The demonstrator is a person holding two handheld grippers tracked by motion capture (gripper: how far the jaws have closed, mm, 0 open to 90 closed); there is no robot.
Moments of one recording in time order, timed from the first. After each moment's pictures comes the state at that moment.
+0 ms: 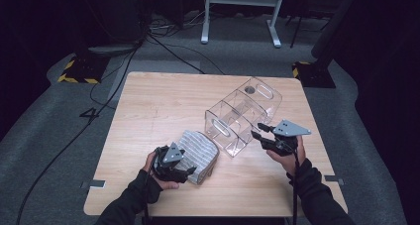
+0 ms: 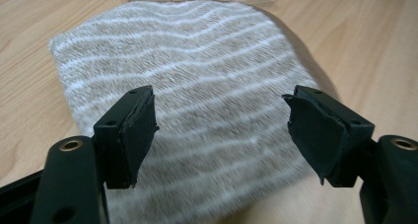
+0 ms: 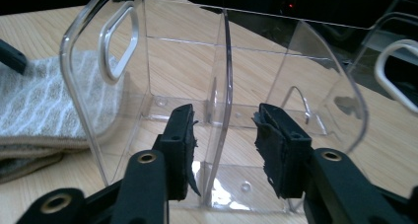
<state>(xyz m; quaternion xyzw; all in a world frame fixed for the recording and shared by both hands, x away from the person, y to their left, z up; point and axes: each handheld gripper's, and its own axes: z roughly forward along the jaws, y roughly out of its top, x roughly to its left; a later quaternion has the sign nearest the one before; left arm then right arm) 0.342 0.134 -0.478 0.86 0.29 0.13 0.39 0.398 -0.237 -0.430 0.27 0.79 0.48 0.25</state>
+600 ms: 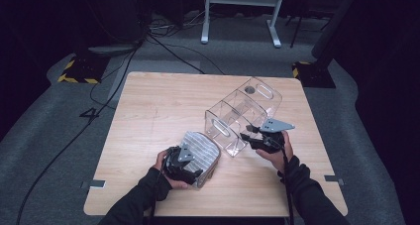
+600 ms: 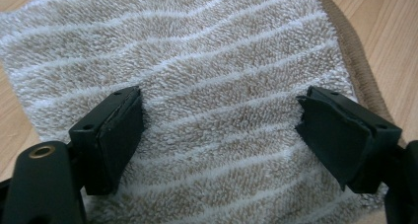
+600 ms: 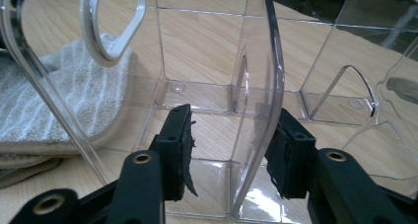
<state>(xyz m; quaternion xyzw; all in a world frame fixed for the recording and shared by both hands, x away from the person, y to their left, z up) 0.346 0.111 -0.495 0.89 0.28 0.13 0.35 0.416 -0.214 -0.451 0.28 0.82 0.46 0.20</state>
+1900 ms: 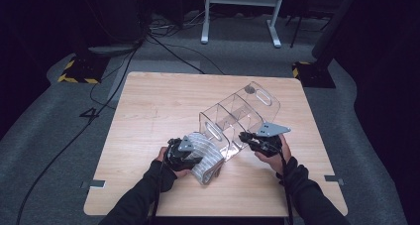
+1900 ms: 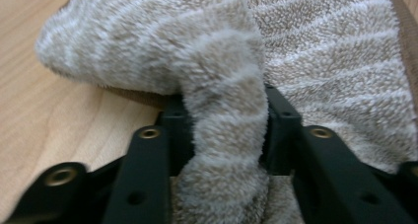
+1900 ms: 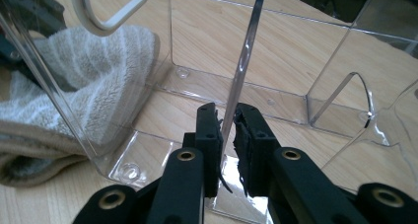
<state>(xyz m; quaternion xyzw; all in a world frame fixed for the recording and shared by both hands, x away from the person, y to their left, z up) 0.372 0.110 -0.491 0.88 0.28 0.10 0.36 0.408 -0.205 -0.453 0.24 0.84 0.45 0.20</state>
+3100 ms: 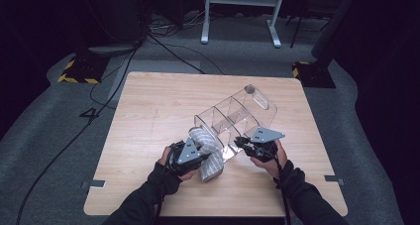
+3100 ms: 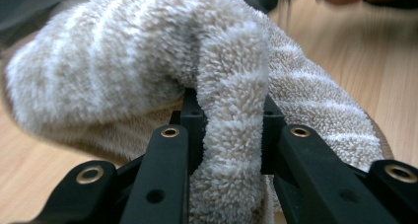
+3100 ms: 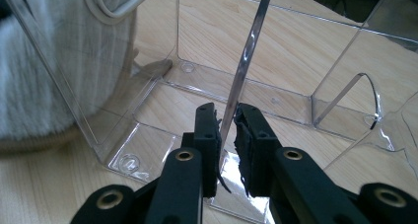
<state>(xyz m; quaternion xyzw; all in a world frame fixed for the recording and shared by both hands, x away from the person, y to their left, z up) 0.340 0.094 -0.455 0.85 0.21 0.19 0.45 0.393 -0.191 -0.456 0.22 0.84 0.45 0.20</state>
